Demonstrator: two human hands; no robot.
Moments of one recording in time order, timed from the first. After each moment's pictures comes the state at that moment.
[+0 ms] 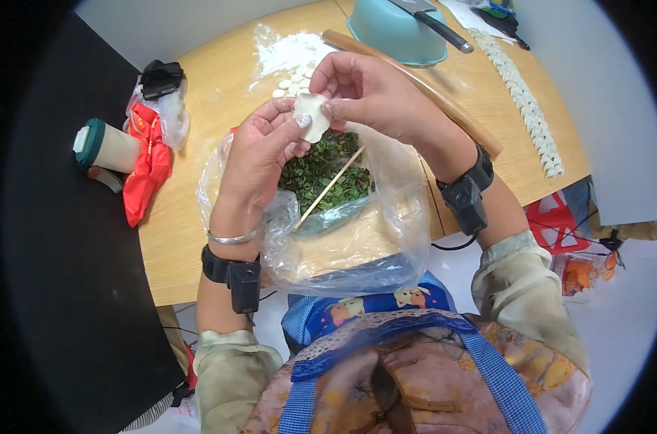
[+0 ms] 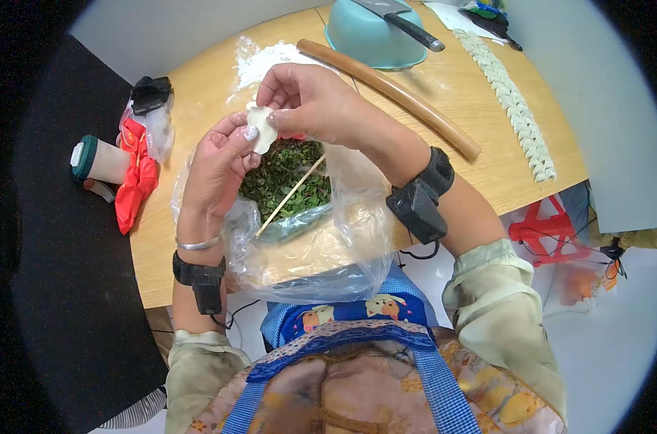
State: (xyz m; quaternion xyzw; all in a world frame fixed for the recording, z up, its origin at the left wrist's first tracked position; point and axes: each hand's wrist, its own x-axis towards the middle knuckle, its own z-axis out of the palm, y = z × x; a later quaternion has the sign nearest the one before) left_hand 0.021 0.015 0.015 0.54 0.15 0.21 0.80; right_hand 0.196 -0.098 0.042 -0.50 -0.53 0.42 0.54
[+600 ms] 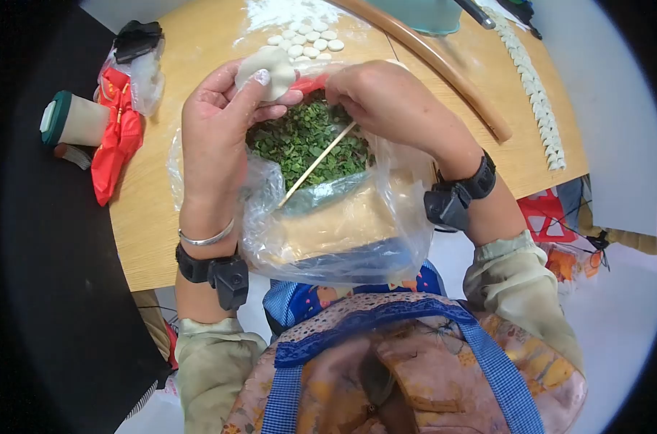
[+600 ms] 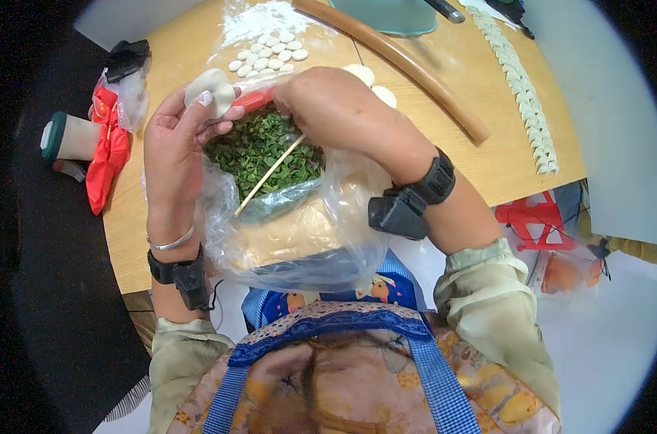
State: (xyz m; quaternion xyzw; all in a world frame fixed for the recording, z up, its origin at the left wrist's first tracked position) left_hand 0.009 0.012 0.014 0.59 0.19 0.31 0.72; right_hand 0.191 -0.110 0.007 -0.66 -0.71 0.06 0.24
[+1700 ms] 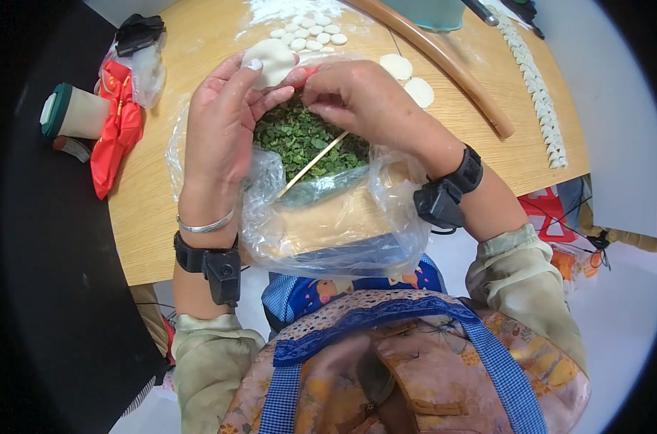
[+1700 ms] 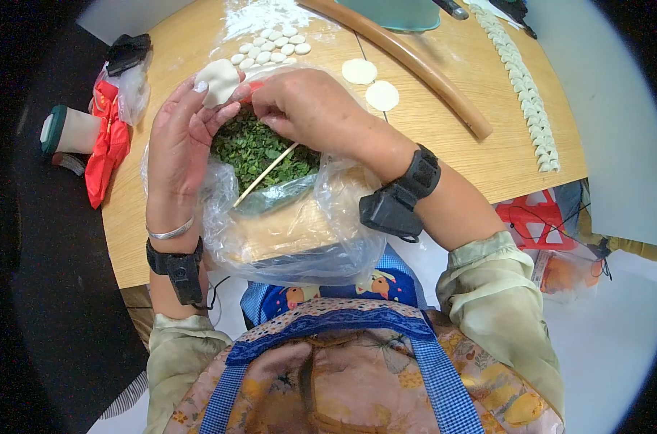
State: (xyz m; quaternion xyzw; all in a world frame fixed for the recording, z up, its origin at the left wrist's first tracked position) left_hand 0.010 0.018 0.004 0.52 0.16 0.30 0.79; right_hand 0.173 -0.099 -0.011 -0.61 -0.71 0.07 0.35
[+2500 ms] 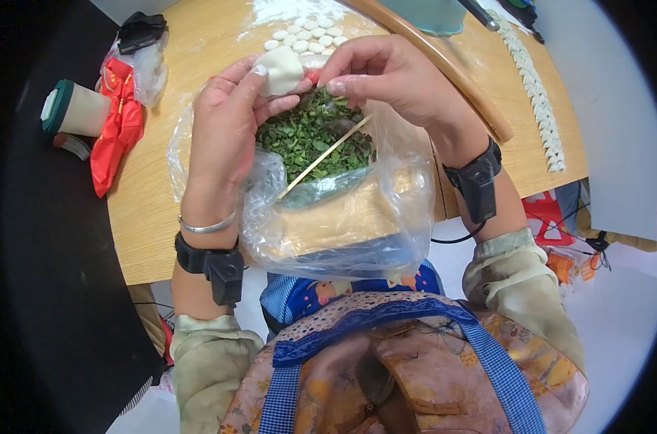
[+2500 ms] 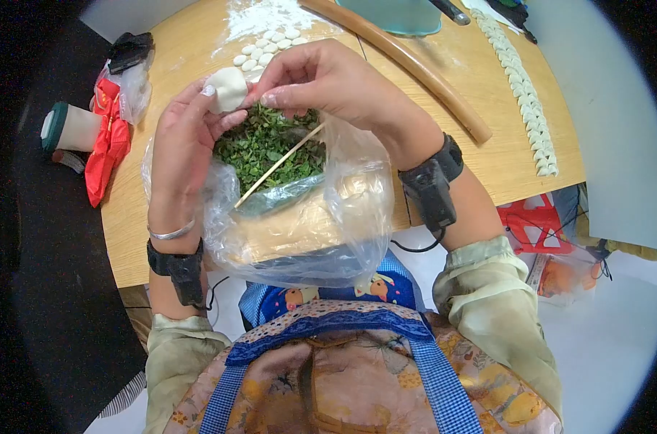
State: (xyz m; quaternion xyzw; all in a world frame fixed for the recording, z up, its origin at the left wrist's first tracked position) left_hand 0.011 0.017 0.000 0.54 0.19 0.28 0.77; right_hand 0.193 -0.109 0.019 -0.48 -0.52 0.47 0.52
